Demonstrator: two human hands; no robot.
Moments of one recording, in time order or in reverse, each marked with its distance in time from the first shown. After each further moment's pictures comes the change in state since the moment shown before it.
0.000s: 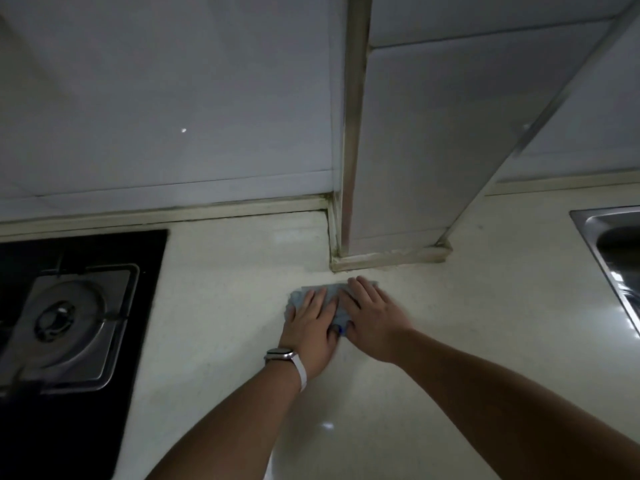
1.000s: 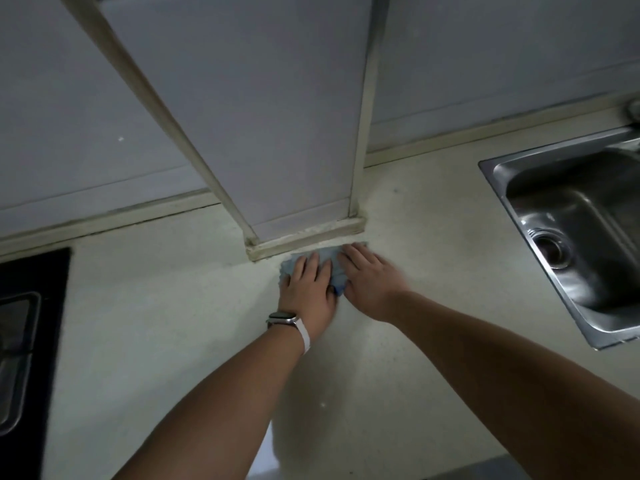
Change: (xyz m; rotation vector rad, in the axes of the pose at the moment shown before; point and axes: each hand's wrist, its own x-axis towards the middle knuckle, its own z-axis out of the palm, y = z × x) left_hand 0.055 0.128 0.018 0.133 -0.013 0.070; right_hand -0.060 0.116 0.004 0.047 0.065 0.193
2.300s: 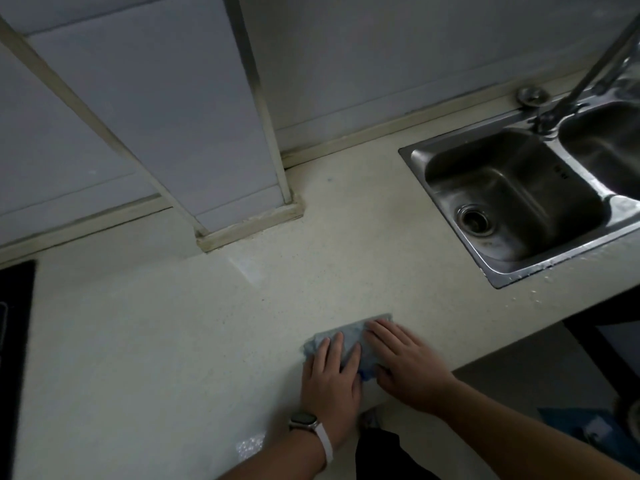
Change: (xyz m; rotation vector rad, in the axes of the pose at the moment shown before) left_hand -0.180 0.125 0.090 -0.047 -0.003 0.188; right_hand -0.248 0.038 0.070 0.030 0.071 0.012
